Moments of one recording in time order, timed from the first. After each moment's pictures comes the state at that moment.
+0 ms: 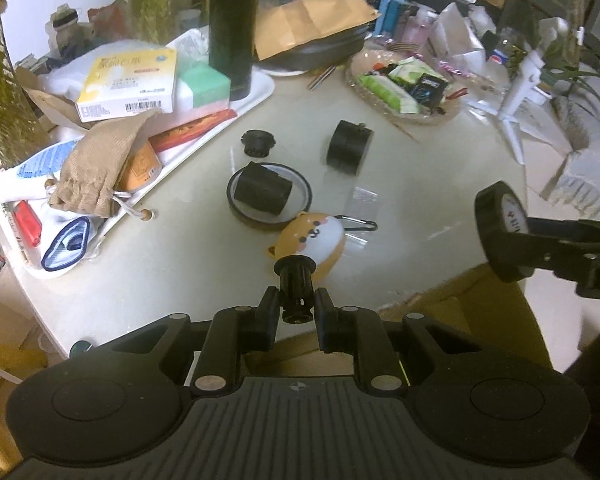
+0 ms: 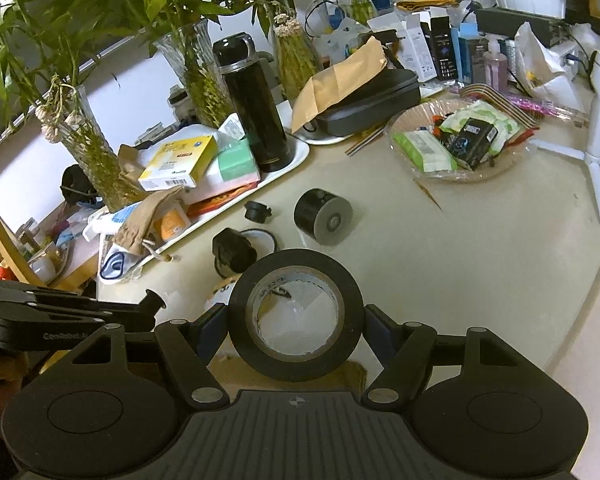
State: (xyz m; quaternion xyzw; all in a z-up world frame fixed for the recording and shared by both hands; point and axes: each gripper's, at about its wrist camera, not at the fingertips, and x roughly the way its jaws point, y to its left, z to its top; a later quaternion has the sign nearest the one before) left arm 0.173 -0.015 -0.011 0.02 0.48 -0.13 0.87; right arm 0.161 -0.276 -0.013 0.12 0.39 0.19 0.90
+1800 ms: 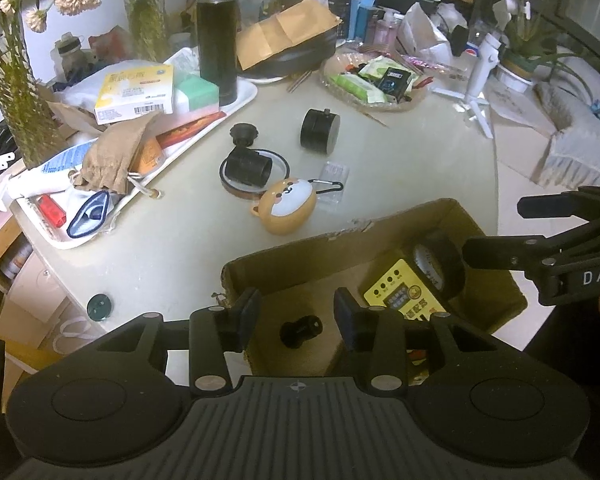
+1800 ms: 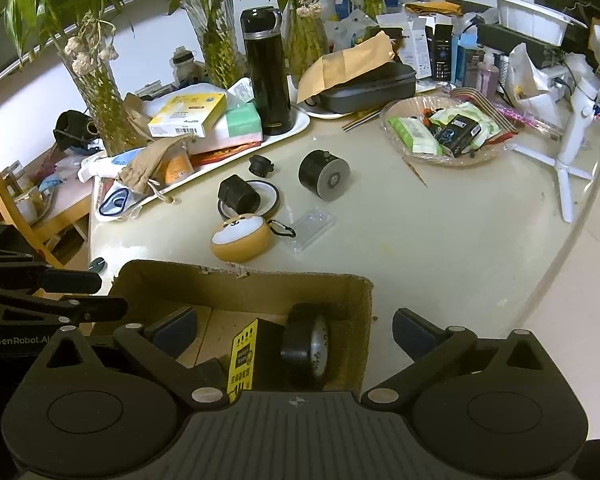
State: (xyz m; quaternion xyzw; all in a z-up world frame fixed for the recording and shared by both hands) left arm 0.097 -0.021 0.003 0.05 0.45 -0.14 0.88; right arm 0.099 -0.252 0.000 0.03 0.40 0.16 0.90
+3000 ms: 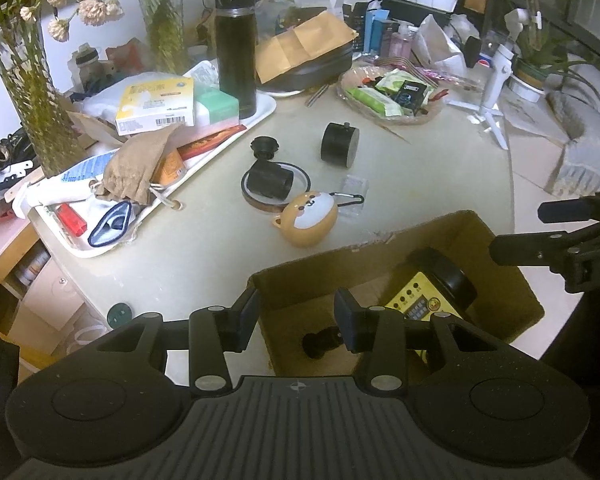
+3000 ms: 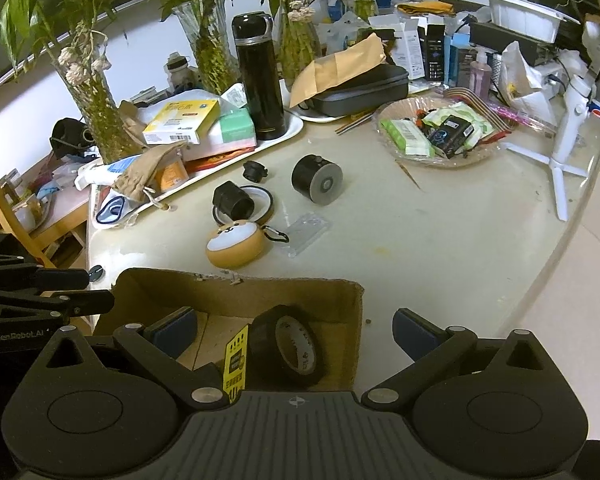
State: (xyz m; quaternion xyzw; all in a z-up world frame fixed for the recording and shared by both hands) left arm 0.096 -0.014 0.007 0.06 0.43 -0.11 0.89; right arm 0.103 -0.258 0.002 0.04 0.40 0.15 0.90
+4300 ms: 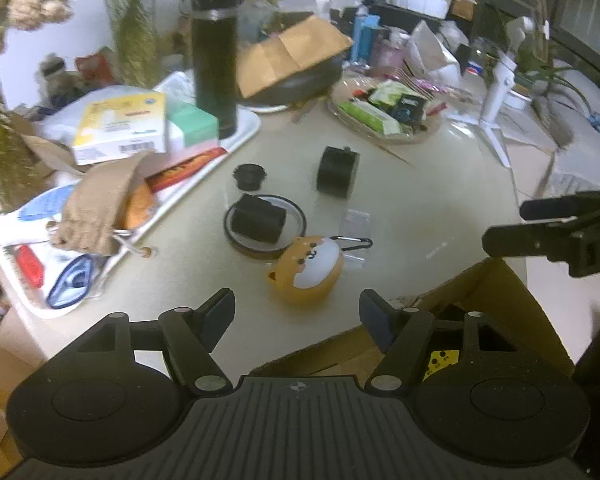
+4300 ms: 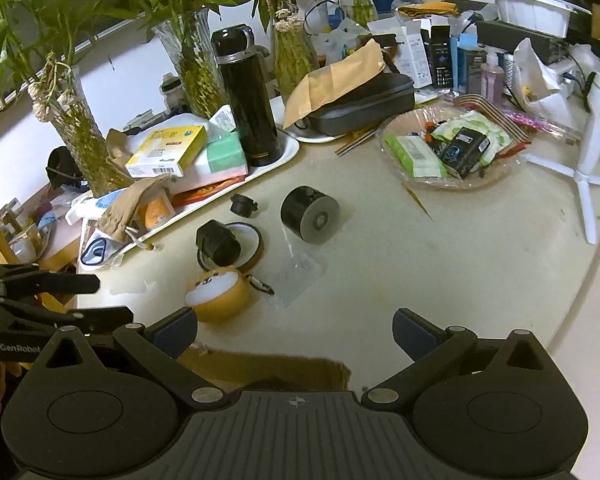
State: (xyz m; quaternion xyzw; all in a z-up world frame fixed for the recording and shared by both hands) left arm 0.165 -0.014 -0.015 0.05 0.42 -0.16 0.89; right arm 0.172 -0.270 -0.016 0.07 0.38 0.17 0.90
